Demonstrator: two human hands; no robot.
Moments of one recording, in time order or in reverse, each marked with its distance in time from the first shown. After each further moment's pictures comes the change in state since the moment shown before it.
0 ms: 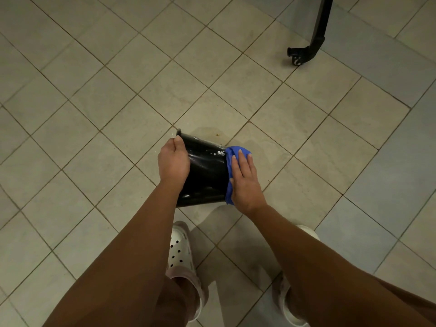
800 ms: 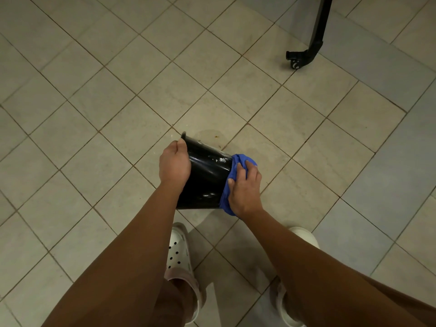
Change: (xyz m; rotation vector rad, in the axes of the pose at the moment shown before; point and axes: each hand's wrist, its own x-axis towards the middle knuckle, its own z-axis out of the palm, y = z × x) left_hand -0.002 0.002 0.001 0.042 -0.035 -0.015; right_hand -0.004 -0.012 0.000 0.069 0.027 0.261
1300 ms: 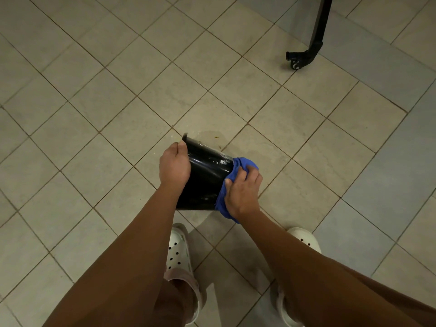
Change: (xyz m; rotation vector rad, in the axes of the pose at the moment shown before) left_hand 0.001 -0.004 0.001 0.014 -0.010 0.020; right_hand -0.002 -0.009 -0.001 -0.054 0.058 0.032
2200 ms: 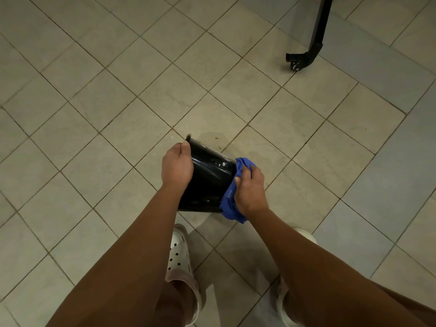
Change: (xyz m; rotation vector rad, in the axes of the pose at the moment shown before) left_hand 0.001 -0.001 0.002 0.012 -0.024 0.019; right_hand 0.013 0.021 -0.002 0.181 -0.080 0.007
